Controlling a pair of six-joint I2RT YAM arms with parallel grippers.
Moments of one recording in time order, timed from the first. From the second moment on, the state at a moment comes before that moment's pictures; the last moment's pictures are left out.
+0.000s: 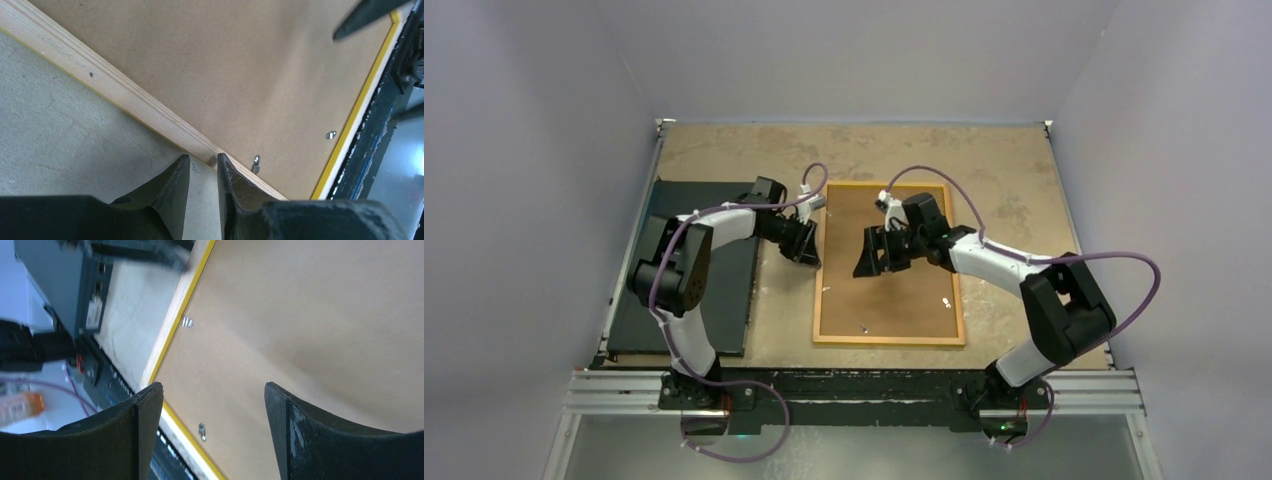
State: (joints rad) left arm -0.30 1.84 1.06 -0.38 0.80 0.21; right arm 0.53 1.56 0.89 -0.14 -0.55 0.40
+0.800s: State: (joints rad) left arm -0.30 1.86 1.06 -0.36 0.78 0.17; right arm 0.74 1.53 0.70 -0.09 -0.67 0.42
